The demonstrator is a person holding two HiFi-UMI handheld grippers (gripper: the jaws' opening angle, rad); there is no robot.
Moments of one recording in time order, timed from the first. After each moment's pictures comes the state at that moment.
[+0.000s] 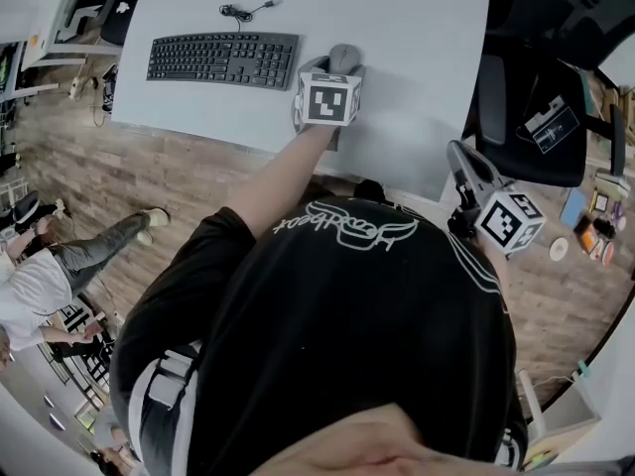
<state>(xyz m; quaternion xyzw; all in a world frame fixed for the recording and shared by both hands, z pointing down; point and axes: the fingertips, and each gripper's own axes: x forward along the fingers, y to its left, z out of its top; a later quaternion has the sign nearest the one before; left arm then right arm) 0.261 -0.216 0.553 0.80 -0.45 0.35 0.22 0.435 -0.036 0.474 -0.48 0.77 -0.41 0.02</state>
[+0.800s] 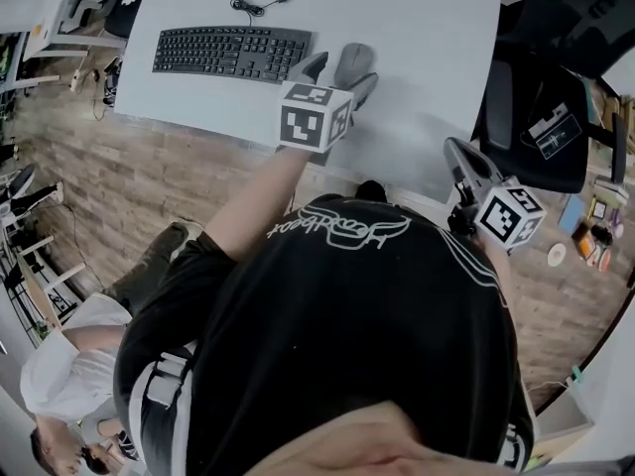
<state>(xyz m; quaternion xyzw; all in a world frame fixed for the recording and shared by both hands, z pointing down) 0.257 -0.190 0.474 0.86 -0.38 0.28 0.20 0.408 -0.047 0.474 -0.45 0.79 -0.41 0.00</state>
